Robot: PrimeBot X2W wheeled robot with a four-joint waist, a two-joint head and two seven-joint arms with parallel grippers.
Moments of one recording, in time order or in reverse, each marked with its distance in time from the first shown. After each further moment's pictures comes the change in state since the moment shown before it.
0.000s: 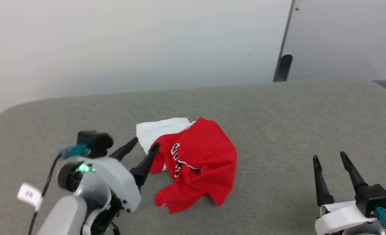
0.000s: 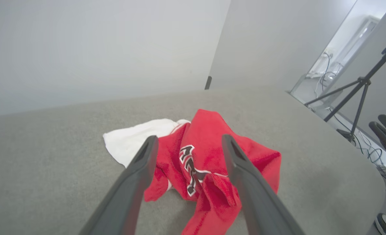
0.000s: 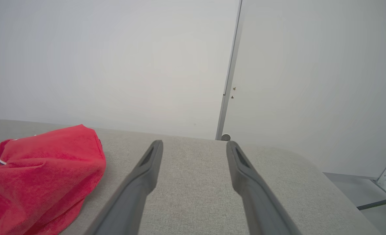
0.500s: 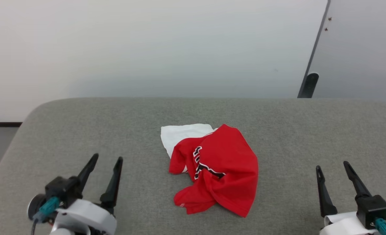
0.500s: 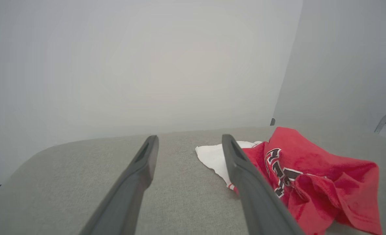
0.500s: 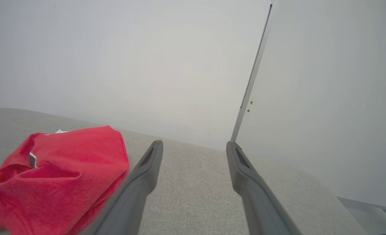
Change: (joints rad) left arm 0.127 0.032 0.043 0.217 0.197 -0.009 -0.585; right arm 0.062 0.000 -0.016 -0.040 -0.067 0.000 0.000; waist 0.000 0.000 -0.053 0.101
